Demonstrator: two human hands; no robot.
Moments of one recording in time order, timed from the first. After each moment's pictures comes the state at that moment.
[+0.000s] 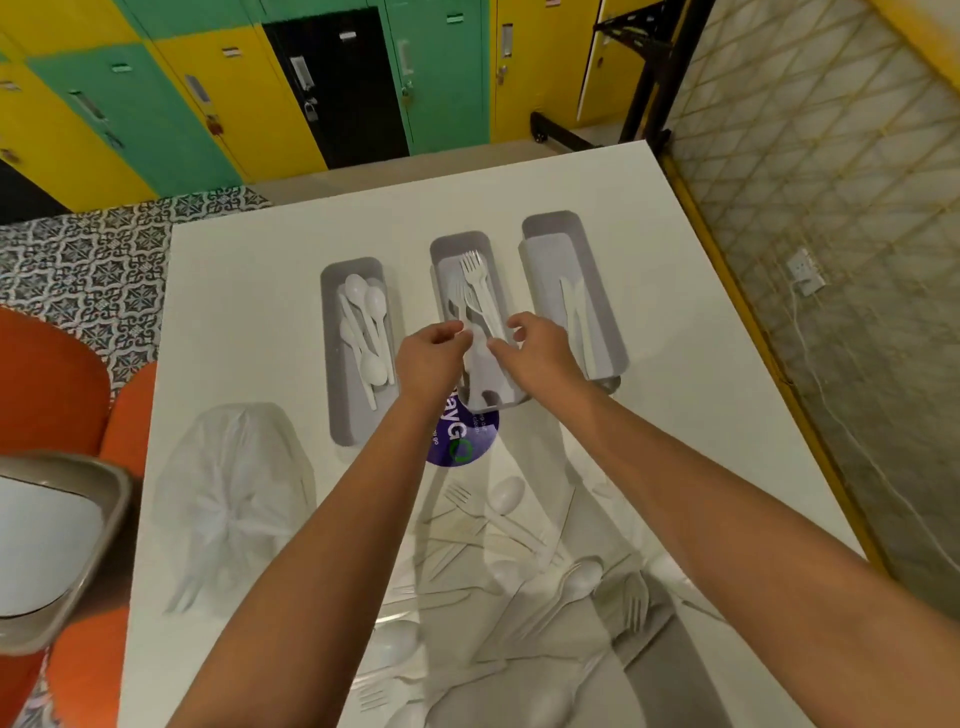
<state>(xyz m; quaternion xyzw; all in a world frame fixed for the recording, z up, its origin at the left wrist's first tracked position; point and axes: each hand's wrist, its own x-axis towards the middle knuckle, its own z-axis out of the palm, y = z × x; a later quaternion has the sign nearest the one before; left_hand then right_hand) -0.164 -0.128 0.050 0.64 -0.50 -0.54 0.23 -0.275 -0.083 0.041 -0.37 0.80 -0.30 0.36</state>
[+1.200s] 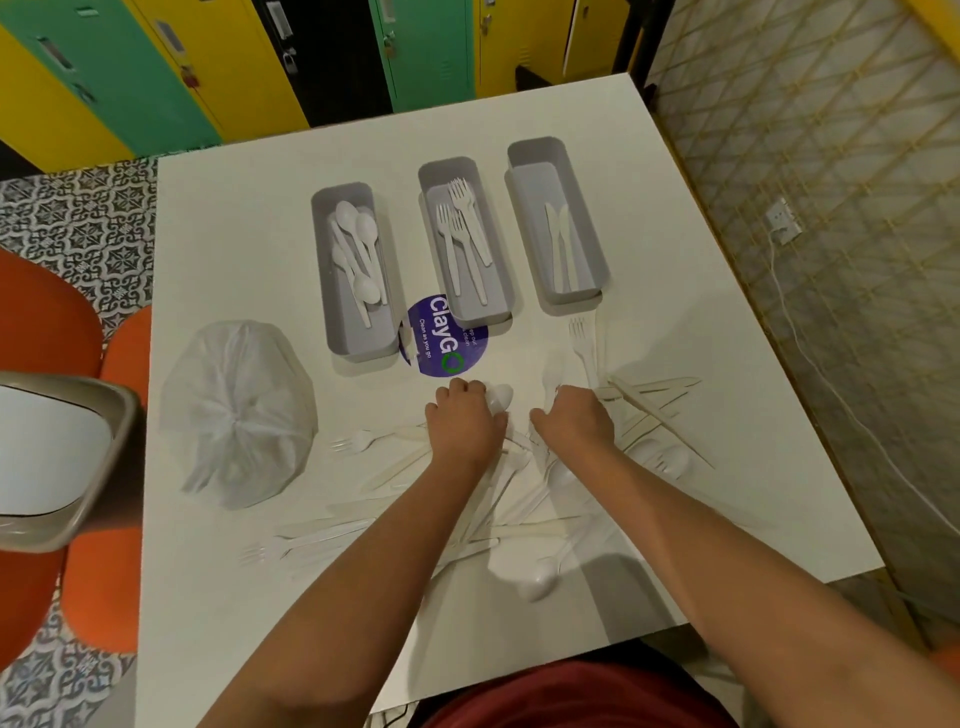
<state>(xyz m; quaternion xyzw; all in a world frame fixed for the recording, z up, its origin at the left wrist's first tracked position) -0.117 0.017 -0.027 0.55 -0.81 -0.21 -0.07 -0.232 0.074 -0.019 -0.31 0.89 -0.06 0.34</state>
